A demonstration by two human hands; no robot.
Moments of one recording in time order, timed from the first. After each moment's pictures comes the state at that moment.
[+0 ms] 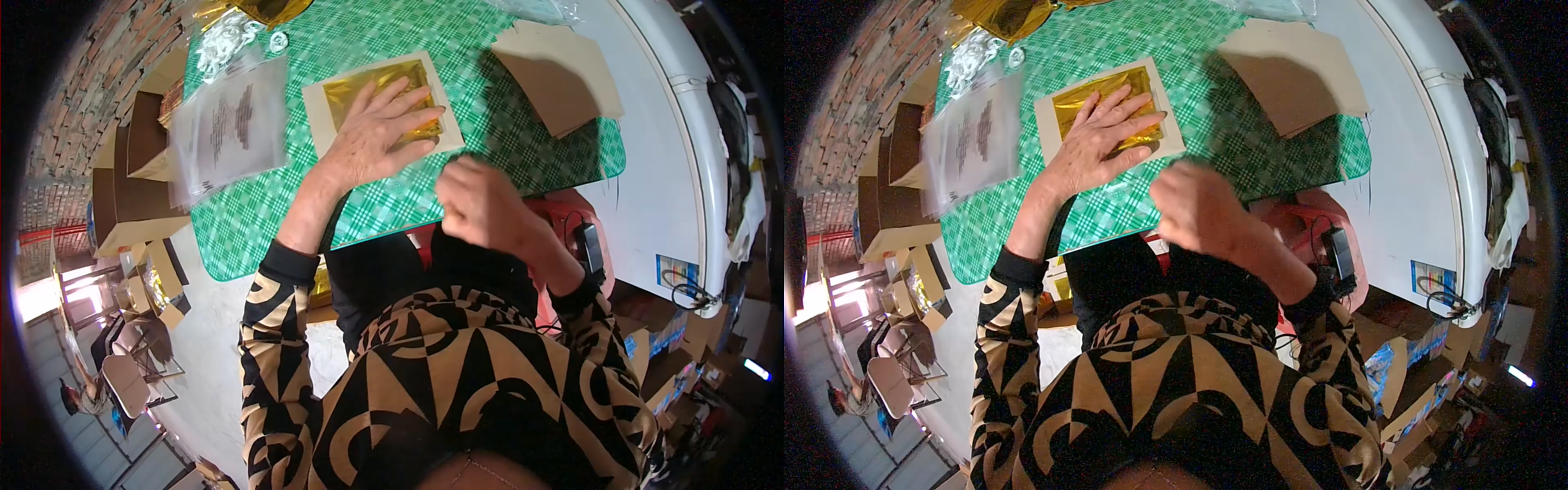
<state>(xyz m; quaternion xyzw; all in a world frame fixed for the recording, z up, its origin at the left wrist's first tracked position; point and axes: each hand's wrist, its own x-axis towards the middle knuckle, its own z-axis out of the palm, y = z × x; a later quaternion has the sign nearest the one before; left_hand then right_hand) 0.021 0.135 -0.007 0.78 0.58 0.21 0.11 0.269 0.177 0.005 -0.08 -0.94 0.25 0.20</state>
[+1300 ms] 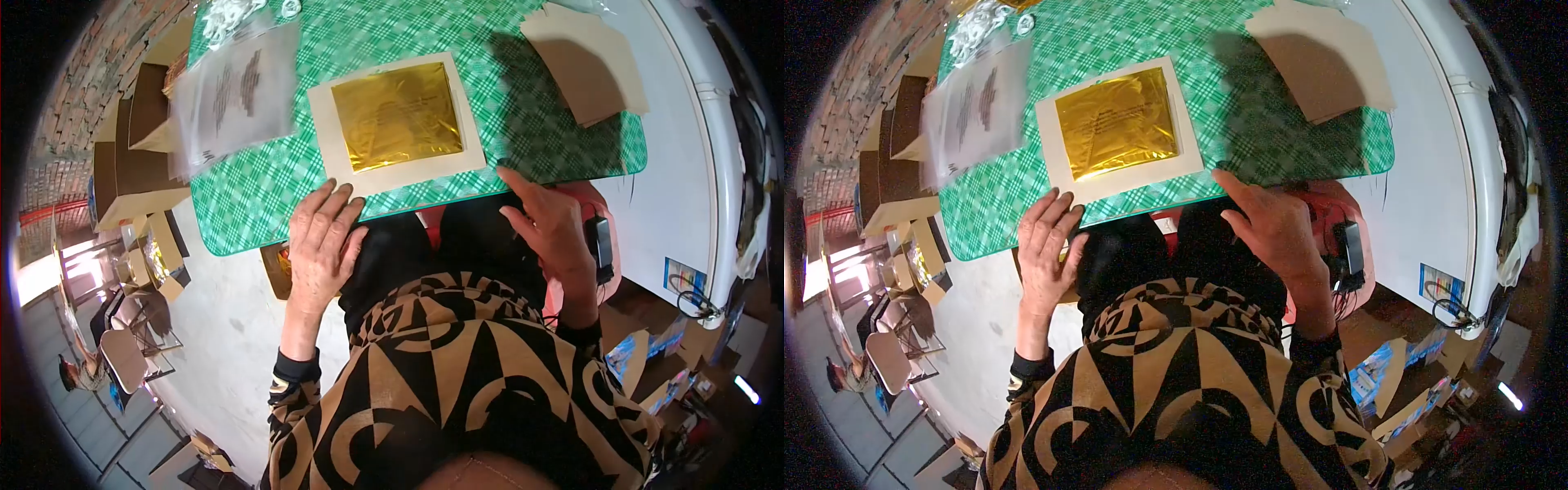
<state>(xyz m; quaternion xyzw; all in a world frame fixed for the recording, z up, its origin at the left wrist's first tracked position) 0.054 -0.058 -0.003 0.65 0.72 0.26 -0.01 0.344 0.152 0.008 -0.26 -0.91 0.26 0.18</state>
